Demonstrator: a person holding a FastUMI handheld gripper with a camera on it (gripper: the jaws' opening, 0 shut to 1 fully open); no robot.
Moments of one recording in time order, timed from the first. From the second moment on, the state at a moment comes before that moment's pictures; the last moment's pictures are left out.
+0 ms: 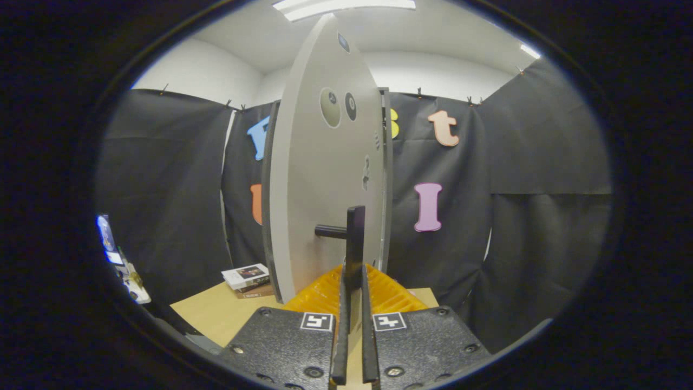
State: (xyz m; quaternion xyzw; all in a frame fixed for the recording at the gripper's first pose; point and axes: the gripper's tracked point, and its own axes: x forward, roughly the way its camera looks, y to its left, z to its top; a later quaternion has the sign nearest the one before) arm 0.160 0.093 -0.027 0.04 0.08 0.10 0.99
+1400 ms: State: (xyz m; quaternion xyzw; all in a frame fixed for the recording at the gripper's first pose) arm 0.130 0.083 -0.029 0.06 0.03 0.04 1.00
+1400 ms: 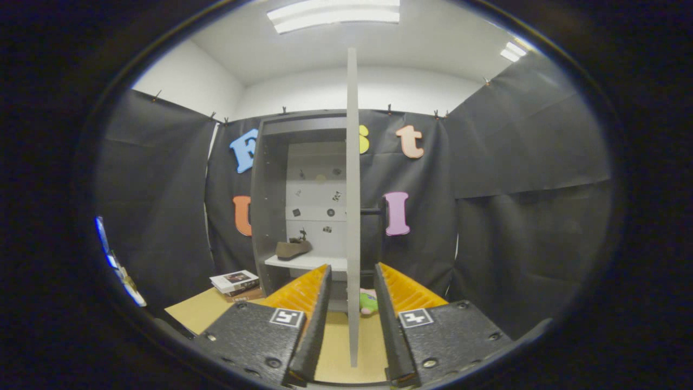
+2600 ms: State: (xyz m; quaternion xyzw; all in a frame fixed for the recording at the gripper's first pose) arm 0.155 0.135 -0.116 0.02 0.04 0.09 1.00
